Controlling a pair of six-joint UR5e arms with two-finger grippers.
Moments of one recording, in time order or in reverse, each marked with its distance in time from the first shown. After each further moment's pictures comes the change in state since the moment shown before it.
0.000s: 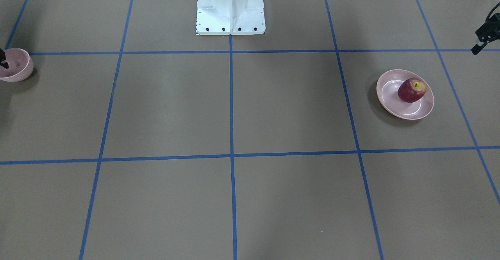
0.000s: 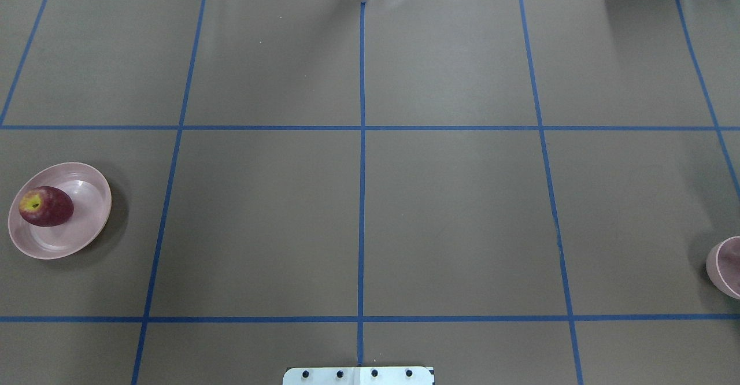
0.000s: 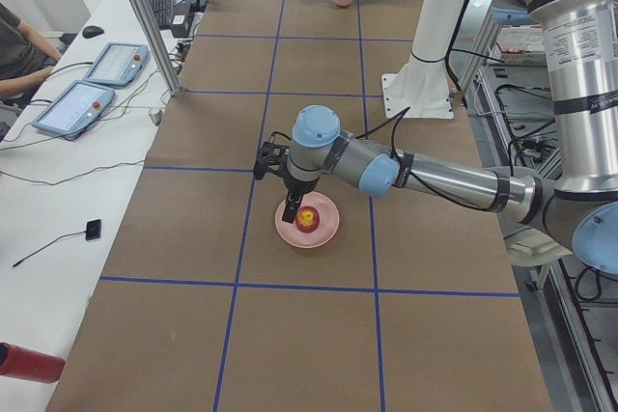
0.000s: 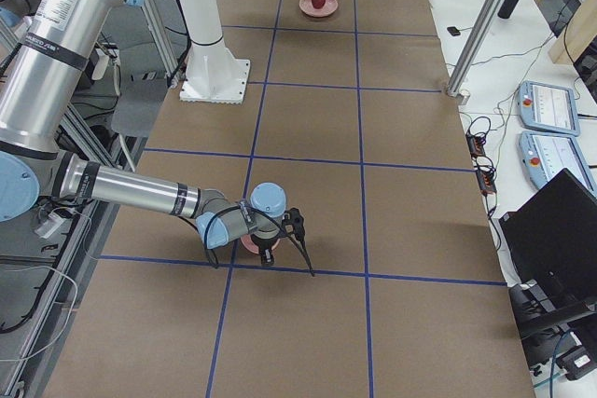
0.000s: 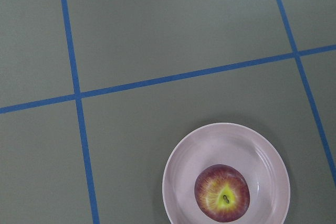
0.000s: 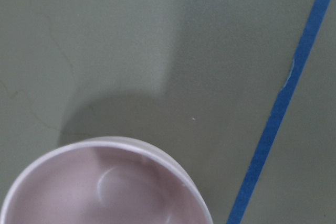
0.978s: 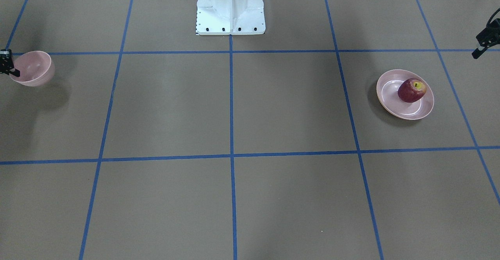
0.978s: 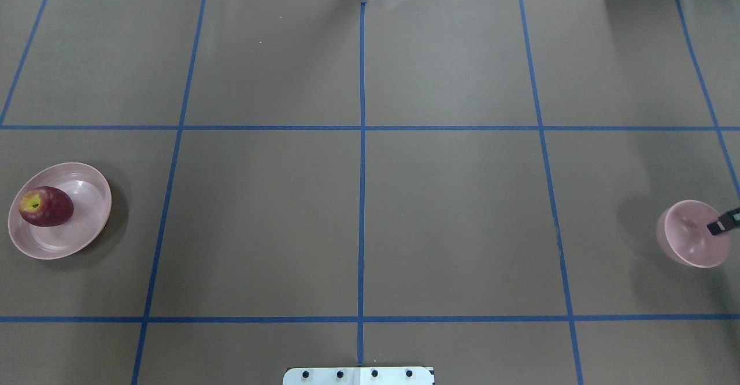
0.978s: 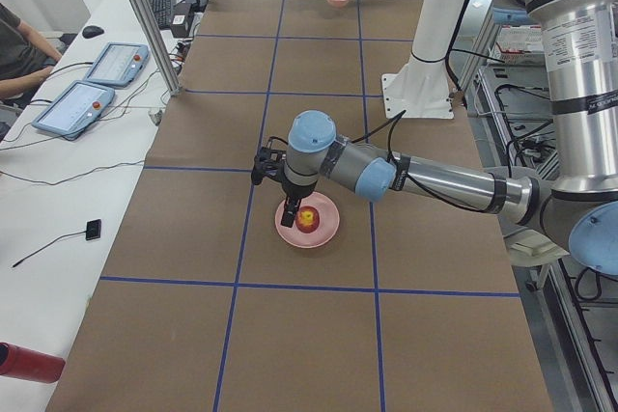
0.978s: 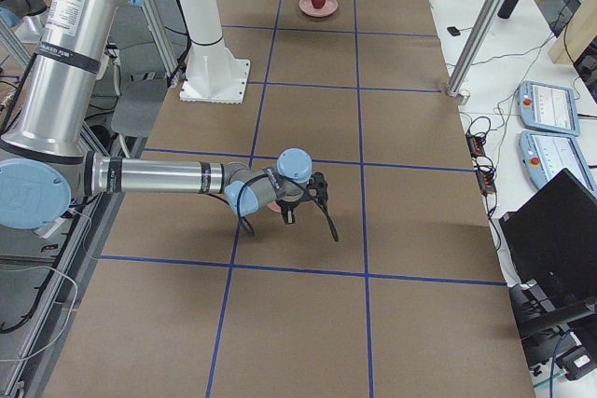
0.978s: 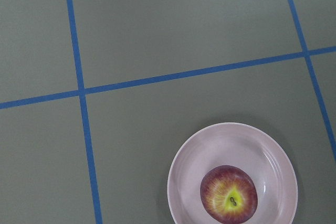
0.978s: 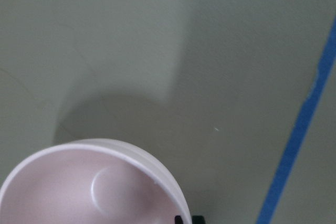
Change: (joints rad) left arm 0.001 -0.017 0.038 -0.004 -0.001 -0.002; right arm 0.025 0.176 0.128 -0.175 0.141 0.161
